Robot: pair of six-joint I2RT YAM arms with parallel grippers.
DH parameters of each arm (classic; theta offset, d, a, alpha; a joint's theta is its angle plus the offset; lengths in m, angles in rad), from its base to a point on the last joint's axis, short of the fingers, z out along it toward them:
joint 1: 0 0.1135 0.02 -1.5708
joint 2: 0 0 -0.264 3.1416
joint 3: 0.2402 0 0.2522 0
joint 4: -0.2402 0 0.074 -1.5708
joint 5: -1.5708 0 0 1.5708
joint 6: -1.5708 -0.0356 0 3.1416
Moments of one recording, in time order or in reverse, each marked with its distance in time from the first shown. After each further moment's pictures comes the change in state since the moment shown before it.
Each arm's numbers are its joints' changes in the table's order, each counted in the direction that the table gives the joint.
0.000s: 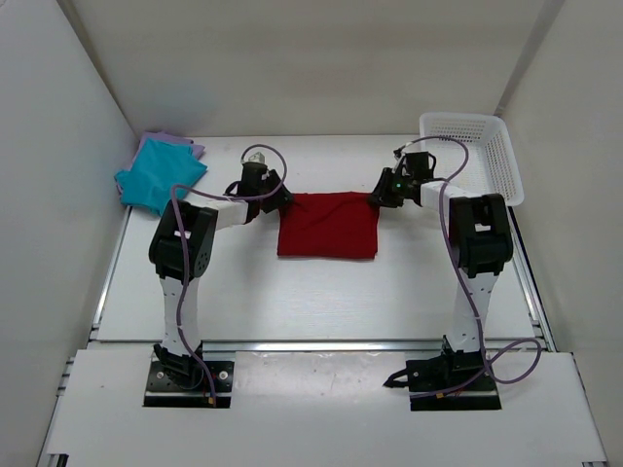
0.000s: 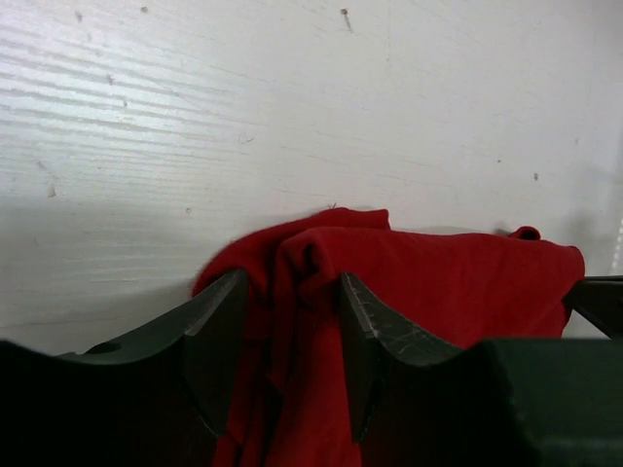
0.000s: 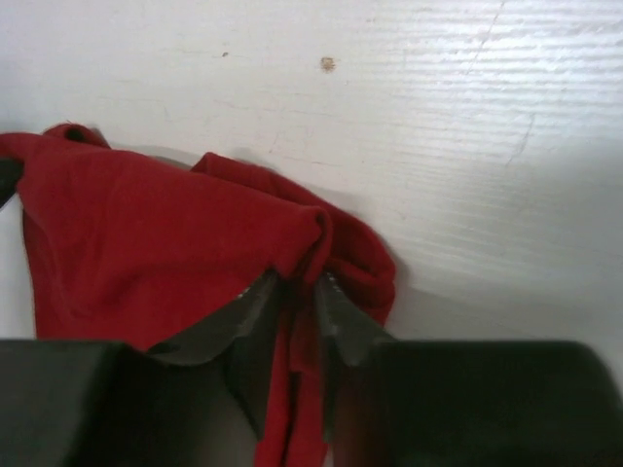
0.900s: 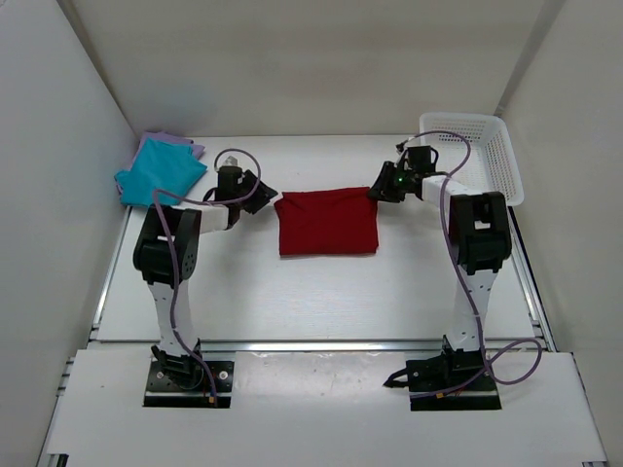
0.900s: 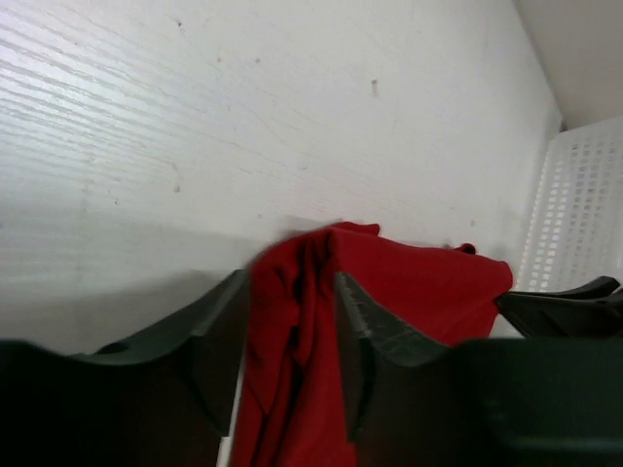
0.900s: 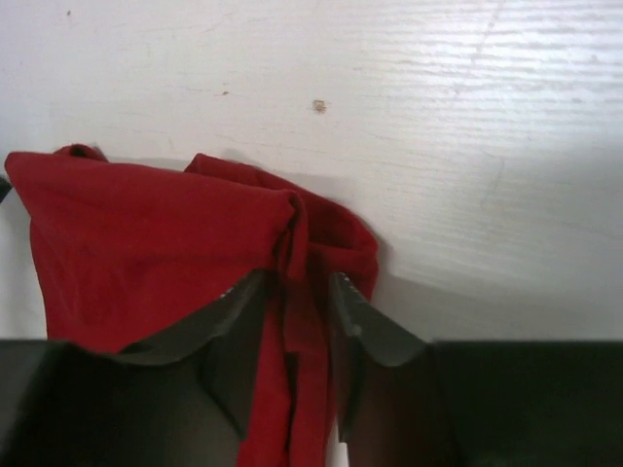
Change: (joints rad) left arm 0.115 -0.060 -0.137 0.148 -0.097 0.174; right arm -0.013 0.036 0.085 -0.044 0.010 -0.012
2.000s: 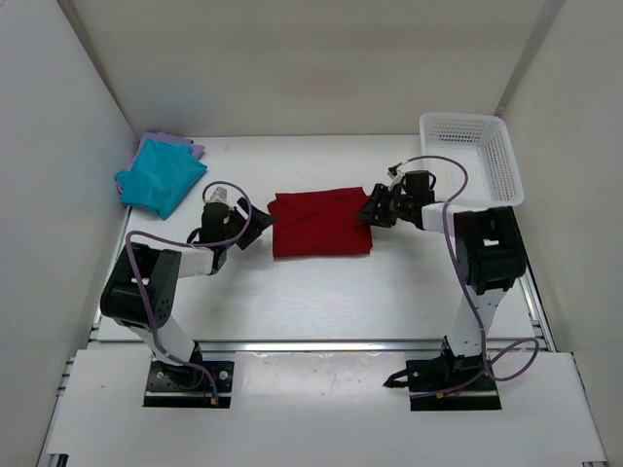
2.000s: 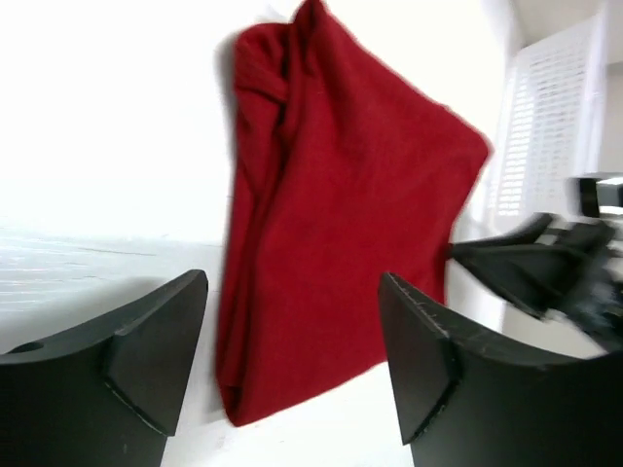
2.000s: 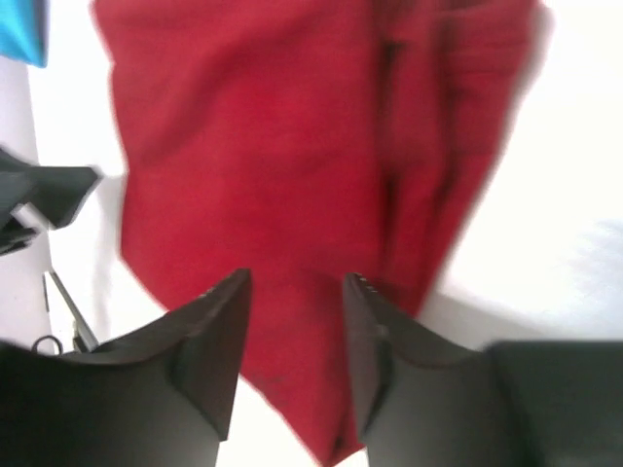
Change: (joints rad) left arm -0.014 -0.393 -0.538 0.228 -0.047 0.050; right arm 0.051 -0.180 -0.388 0.253 0.195 -0.097
